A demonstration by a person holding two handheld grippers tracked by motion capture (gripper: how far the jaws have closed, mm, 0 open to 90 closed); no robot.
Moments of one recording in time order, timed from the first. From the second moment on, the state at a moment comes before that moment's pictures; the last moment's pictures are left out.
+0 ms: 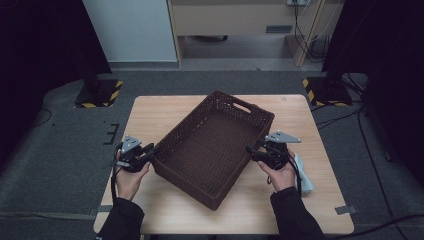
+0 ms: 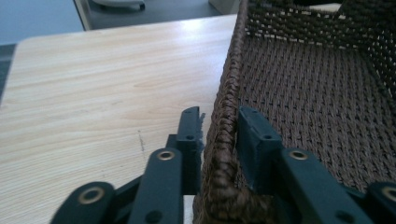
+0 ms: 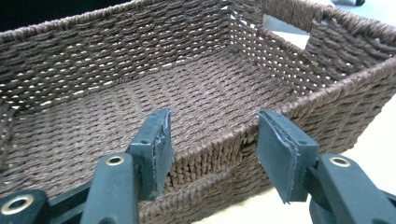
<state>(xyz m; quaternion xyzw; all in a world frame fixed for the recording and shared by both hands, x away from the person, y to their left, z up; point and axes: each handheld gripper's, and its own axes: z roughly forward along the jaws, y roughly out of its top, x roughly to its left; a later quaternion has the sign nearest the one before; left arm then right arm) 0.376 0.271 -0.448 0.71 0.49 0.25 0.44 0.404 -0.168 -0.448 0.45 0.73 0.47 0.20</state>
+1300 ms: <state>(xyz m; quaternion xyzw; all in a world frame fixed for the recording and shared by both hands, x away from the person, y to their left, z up) 0.348 0.268 -0.434 0.69 0.52 0.27 0.44 0.393 -0.168 -0.445 0.46 0.73 0.45 0.22</state>
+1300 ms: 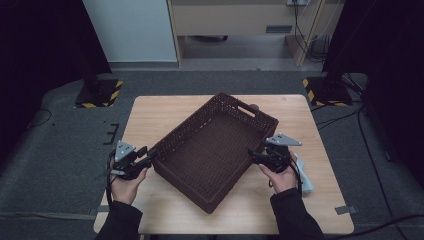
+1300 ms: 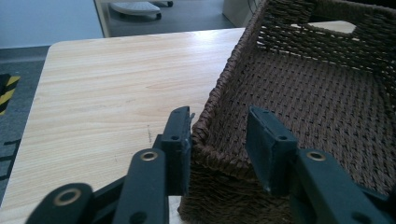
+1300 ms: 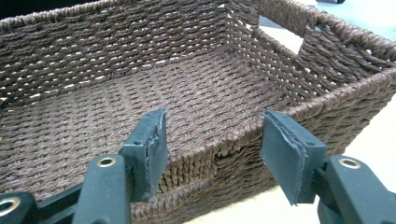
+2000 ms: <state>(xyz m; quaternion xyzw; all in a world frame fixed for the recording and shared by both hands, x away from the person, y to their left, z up) 0.358 0.271 -0.443 0.68 0.52 0.26 0.44 0.395 -0.174 -0.444 0.45 0.73 0.46 0.22</state>
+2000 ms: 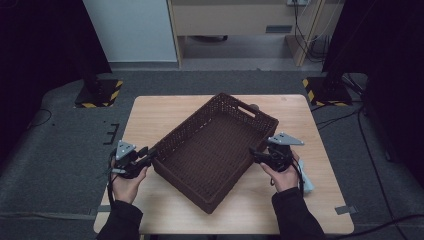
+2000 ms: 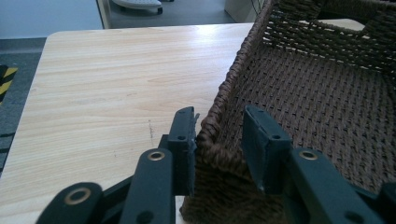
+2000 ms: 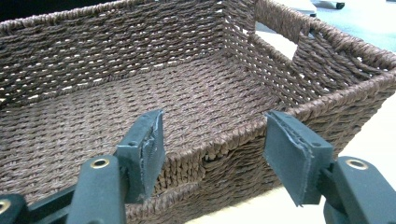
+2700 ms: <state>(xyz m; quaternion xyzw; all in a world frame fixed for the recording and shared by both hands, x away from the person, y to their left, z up) 0.349 0.278 -0.435 0.66 0.53 0.26 0.46 0.396 -0.175 -0.445 0.46 0.73 0.46 0.21</state>
